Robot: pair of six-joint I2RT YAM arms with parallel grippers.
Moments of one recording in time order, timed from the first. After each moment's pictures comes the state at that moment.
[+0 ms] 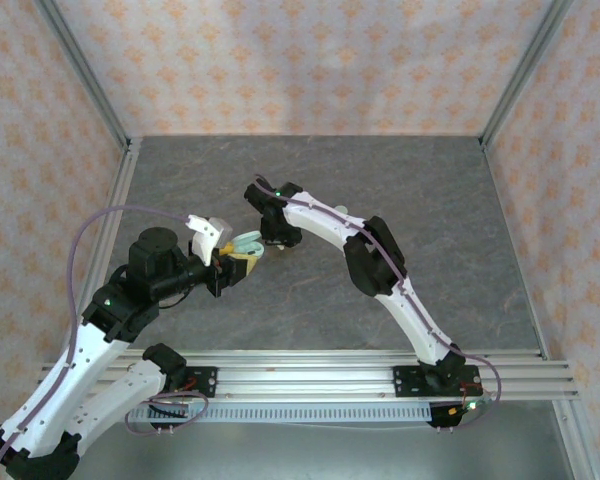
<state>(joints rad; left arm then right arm) -0.47 0.67 0.86 -0.61 0.37 -0.12 0.81 2.47 2.18 -1.08 0.05 0.79</state>
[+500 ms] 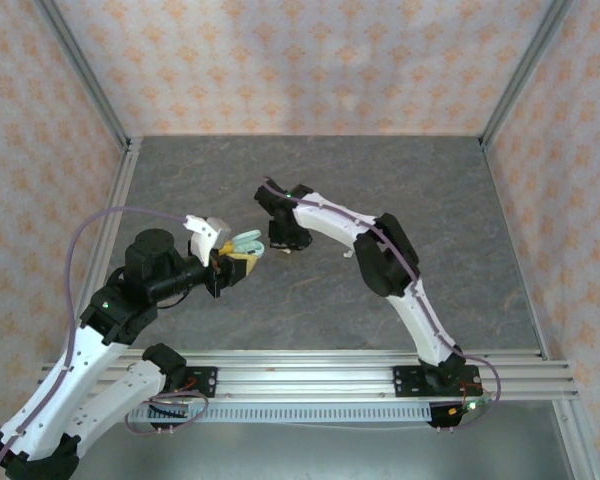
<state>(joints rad) -0.47 0.66 0.86 -0.58 0.39 -0.13 0.78 2.31 1.93 -0.98 -0.01 0.79</state>
